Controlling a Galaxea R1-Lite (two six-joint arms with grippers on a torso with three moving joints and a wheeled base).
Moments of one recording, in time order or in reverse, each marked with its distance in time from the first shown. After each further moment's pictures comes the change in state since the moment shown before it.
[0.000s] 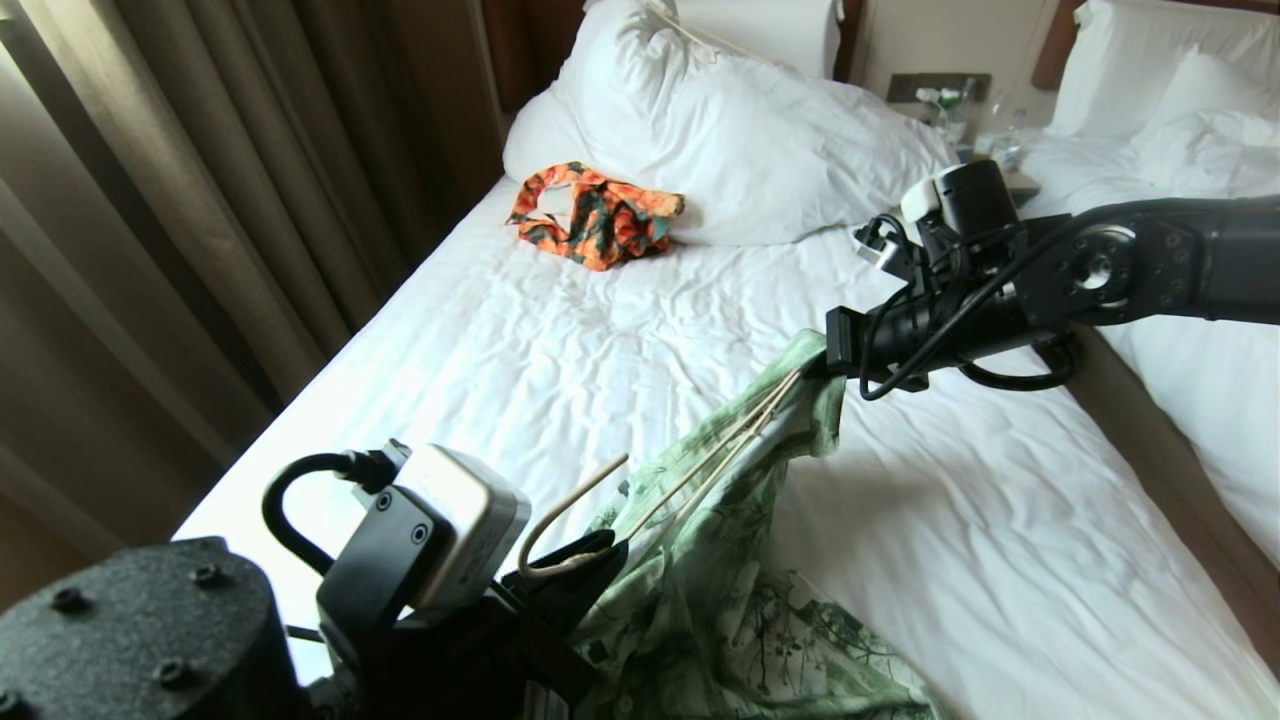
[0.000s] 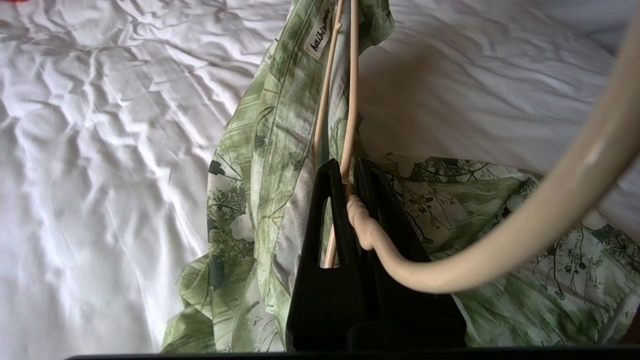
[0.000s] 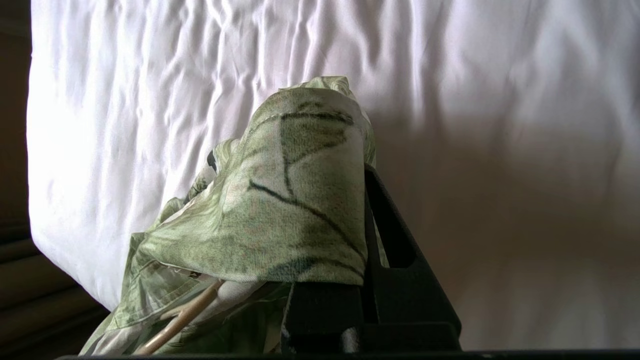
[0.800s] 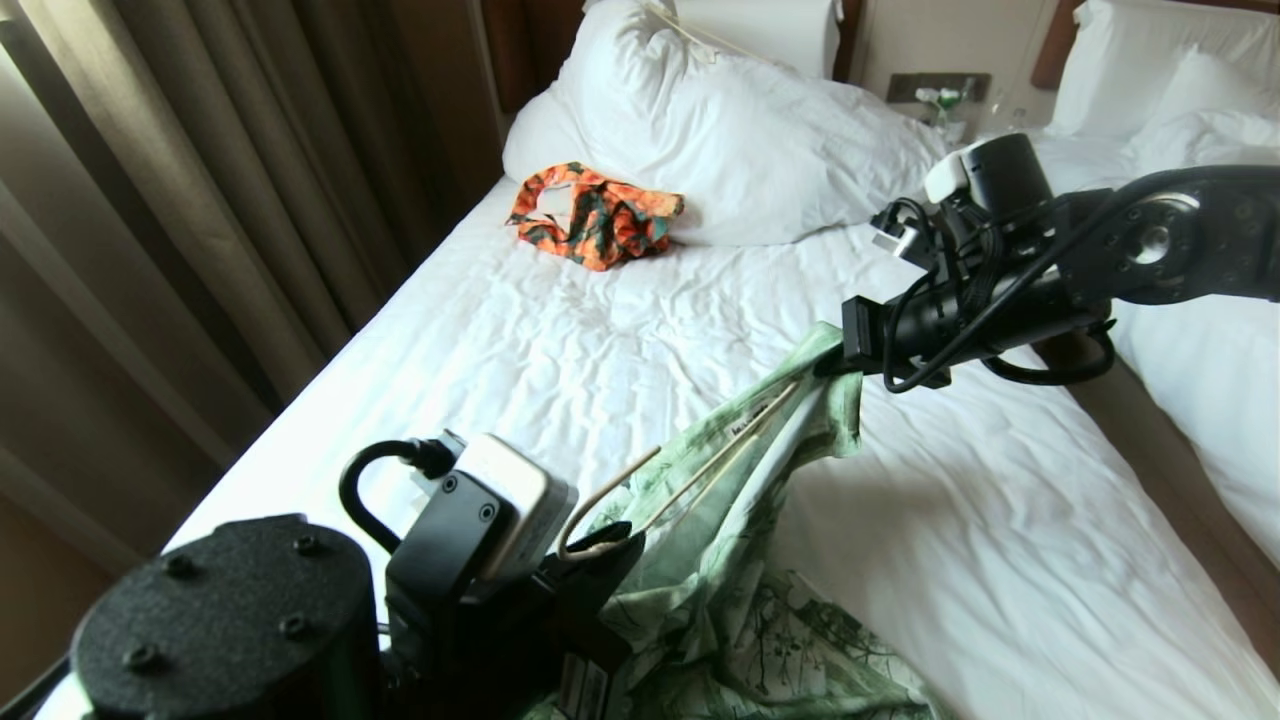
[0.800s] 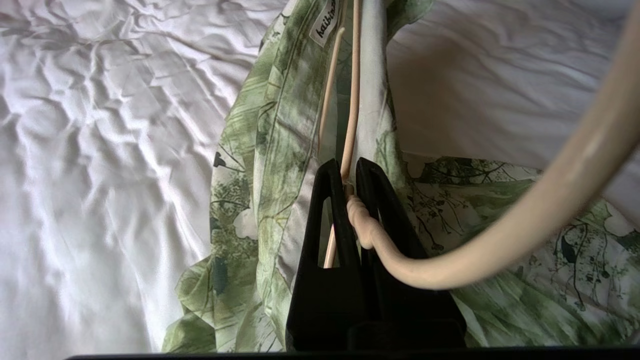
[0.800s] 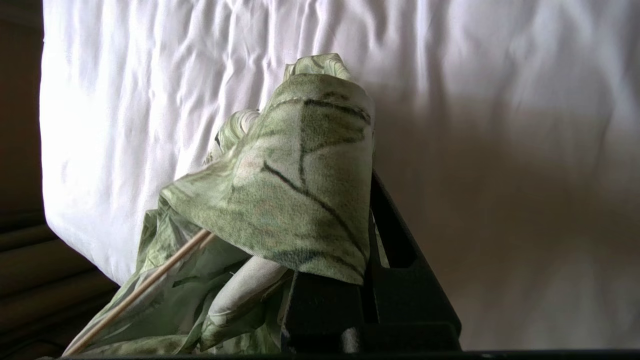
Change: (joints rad) left arm 0.040 0.069 -0.046 0.002 -0.002 0.008; right arm 0.008 -0.062 0.001 0.080 0.006 0.002
